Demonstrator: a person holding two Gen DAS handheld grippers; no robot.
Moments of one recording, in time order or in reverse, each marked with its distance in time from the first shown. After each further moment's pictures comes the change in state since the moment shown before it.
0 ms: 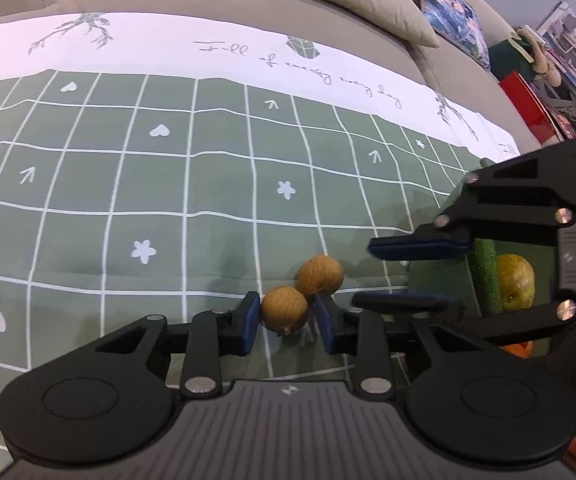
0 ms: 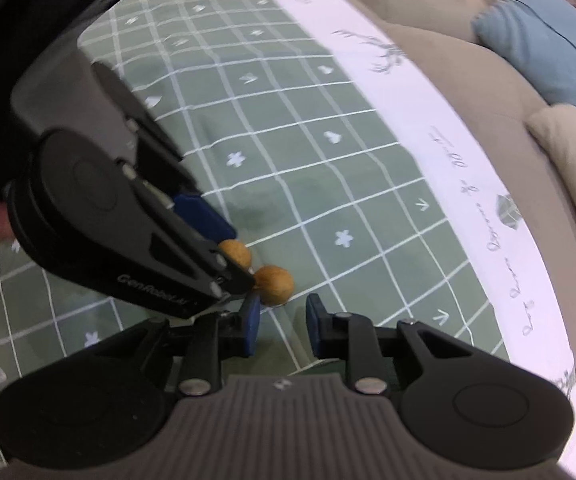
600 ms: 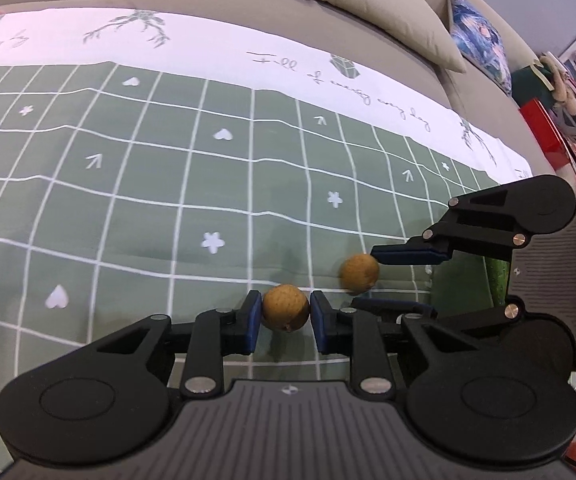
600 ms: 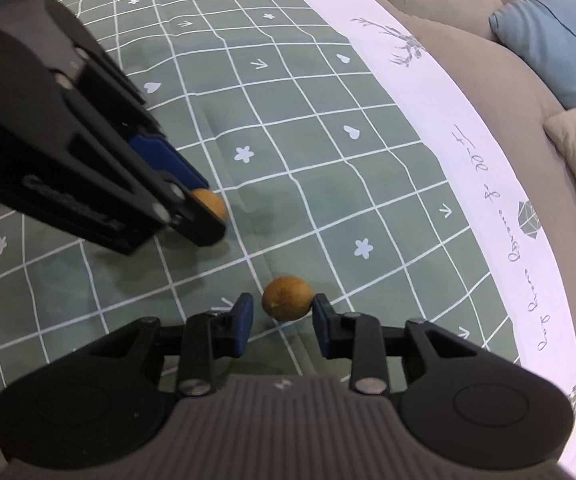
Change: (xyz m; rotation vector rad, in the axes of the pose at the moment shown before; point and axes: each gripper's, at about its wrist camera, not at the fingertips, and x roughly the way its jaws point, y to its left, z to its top) left arm -0.030 0.027 -0.004 -0.090 -0.024 0.040; right arm 0.024 0.004 0.011 -0.001 0.023 0.002
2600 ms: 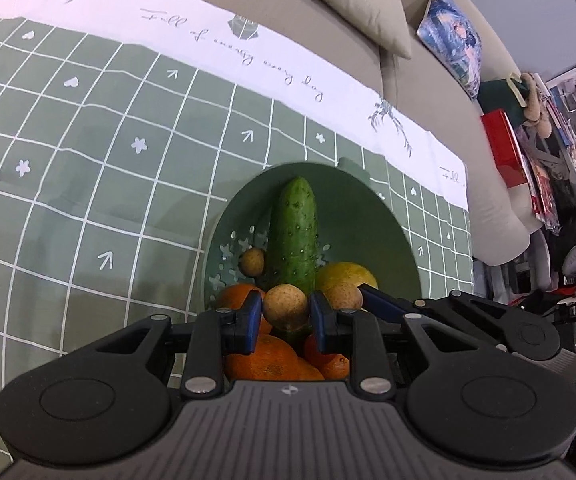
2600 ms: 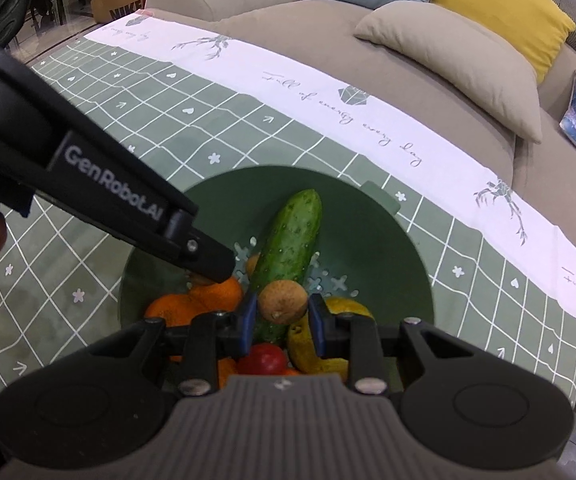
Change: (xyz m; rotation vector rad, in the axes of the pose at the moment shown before) left arm 0.006 -0.137 0.000 -0.180 0.098 -0.136; right arm -0.098 -0.031 -0.130 0.513 -0.092 -0.155
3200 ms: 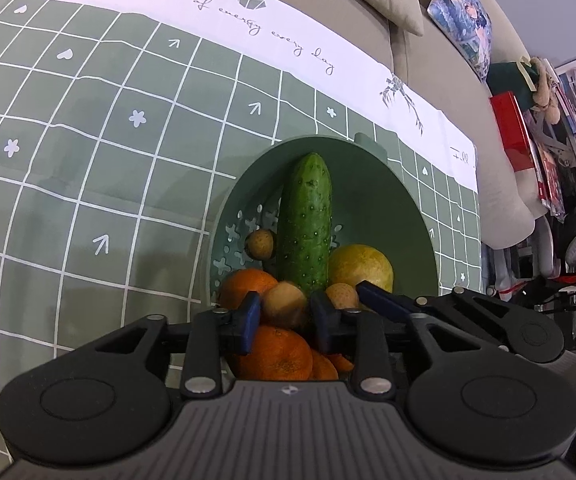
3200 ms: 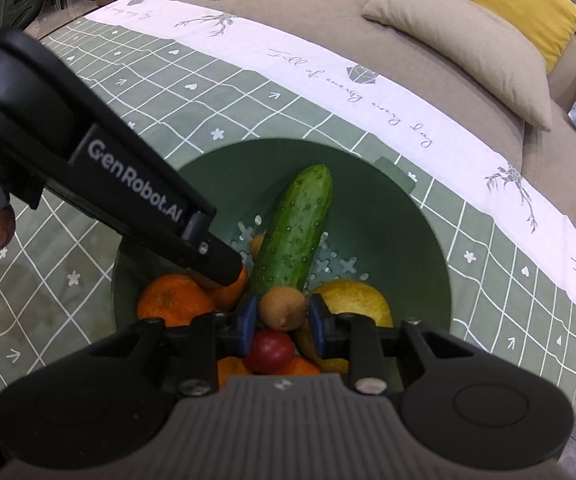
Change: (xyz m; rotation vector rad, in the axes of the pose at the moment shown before) left arm 0.014 0.008 0.003 -0.011 0.081 0.002; right arm 0.013 0.004 -0.004 -0.009 0.049 -0.001
